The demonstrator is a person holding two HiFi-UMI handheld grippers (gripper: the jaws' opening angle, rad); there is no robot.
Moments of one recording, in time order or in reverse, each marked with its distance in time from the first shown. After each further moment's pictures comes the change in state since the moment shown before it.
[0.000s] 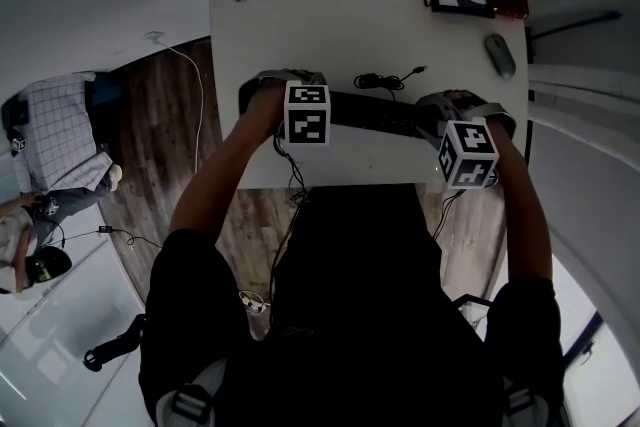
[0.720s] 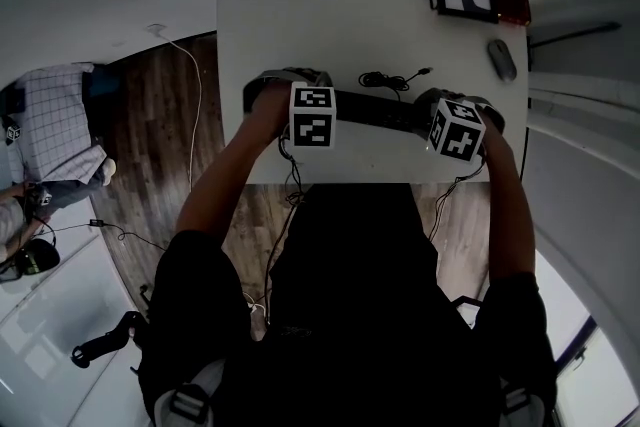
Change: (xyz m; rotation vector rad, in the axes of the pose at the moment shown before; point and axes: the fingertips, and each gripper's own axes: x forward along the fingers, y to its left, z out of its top) left arm -0.004 -0.003 0.001 -0.001 -0.019 0.073; right arm 0.035 0.008 -0.005 0.212 0.038 0.191
